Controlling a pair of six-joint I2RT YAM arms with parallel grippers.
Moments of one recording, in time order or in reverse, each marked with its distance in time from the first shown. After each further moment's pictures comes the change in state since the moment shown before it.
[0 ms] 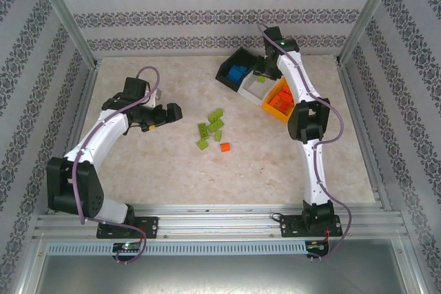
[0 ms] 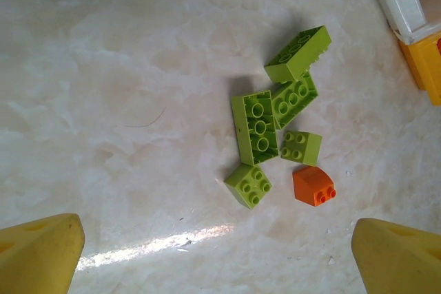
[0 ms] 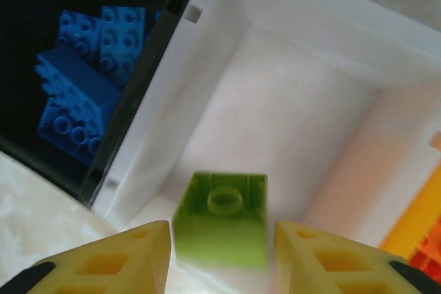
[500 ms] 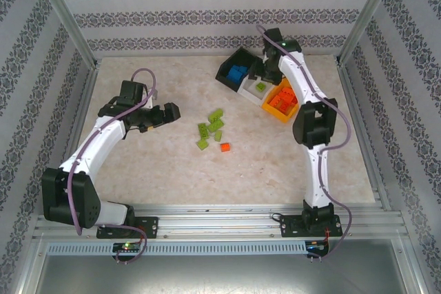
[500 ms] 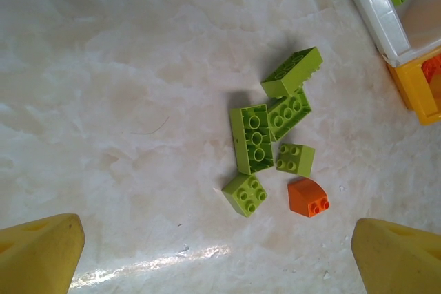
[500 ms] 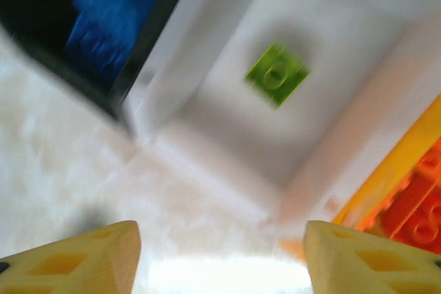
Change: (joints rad) left arm 0.000 -0.078 -0.068 0.063 -0.033 -0.062; right arm 0.057 -0.276 -0.359 0.026 -0.080 -0.064
